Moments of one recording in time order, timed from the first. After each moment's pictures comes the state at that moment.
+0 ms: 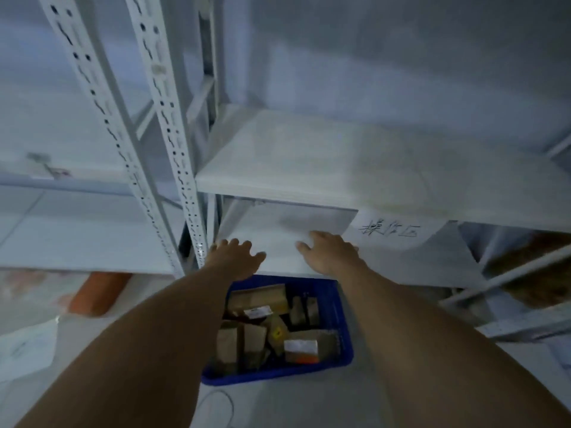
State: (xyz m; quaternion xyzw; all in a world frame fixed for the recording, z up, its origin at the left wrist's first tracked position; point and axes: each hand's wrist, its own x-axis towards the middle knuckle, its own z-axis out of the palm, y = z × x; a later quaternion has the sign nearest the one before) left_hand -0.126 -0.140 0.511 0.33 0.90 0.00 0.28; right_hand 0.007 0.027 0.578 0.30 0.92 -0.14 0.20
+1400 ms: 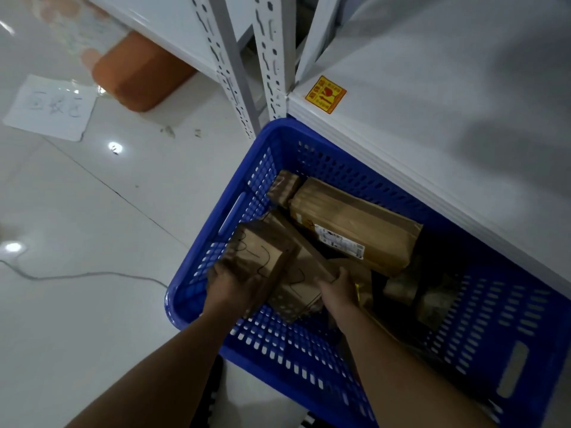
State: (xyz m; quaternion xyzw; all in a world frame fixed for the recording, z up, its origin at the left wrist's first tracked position) left_hand -0.044 -0.192 -0.133 -0.32 0.80 0.37 0.35; right_hand -0.042 0.037 -0.177 0.44 0.70 -0.43 0.37
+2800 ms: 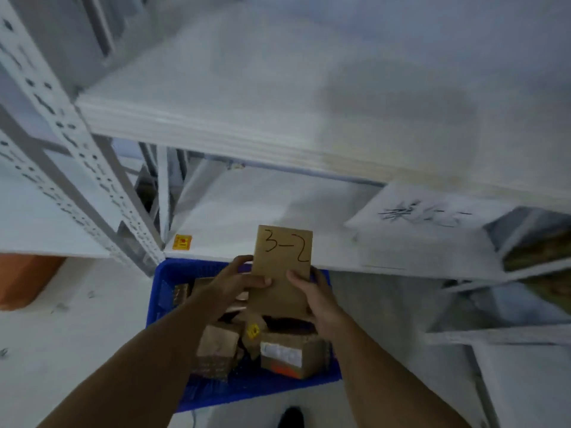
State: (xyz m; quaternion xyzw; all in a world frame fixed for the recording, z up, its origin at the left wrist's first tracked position) left_hand -0.131 -0.030 0.274 -0.01 0.62 0.55 0.57; right_hand 0.006 0.118 0.293 0.53 0.53 -0.66 0.06
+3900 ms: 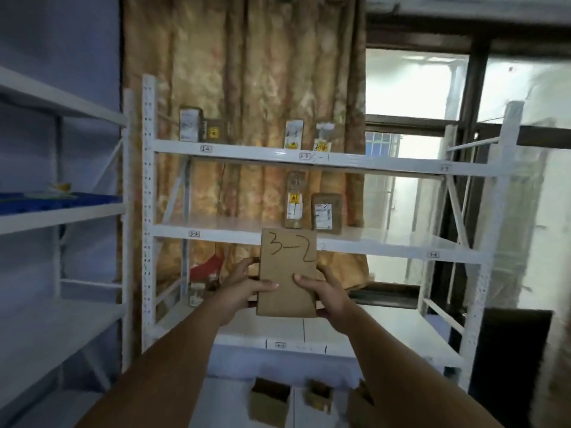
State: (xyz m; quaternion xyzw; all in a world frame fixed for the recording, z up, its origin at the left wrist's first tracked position) left_hand 0.559 0.002 0.942 0.65 0.25 0.35 0.62; right_hand 0.743 -0.120 0.941 0.59 0.42 -0.33 -0.61
